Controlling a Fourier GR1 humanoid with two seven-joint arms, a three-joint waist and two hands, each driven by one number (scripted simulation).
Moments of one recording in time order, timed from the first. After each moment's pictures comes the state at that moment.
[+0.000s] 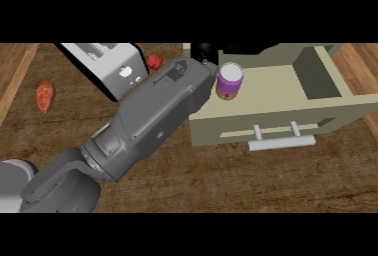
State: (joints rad) left arm -1.40 0.00 -0.60 -0.47 0.98 0.79 -0.19; right arm 0.29 -0.07 -0.67 -2.33 -0.42 0.47 0.24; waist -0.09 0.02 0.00
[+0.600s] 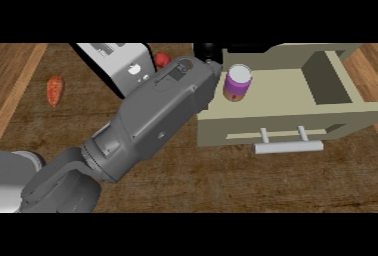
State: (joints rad) left arm -1.41 0.00 -0.61 -0.49 1.04 0.79 -0.29; right arm 0.13 -0.11 -0.53 -2.39 -0.04 0.50 0.12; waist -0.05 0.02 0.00
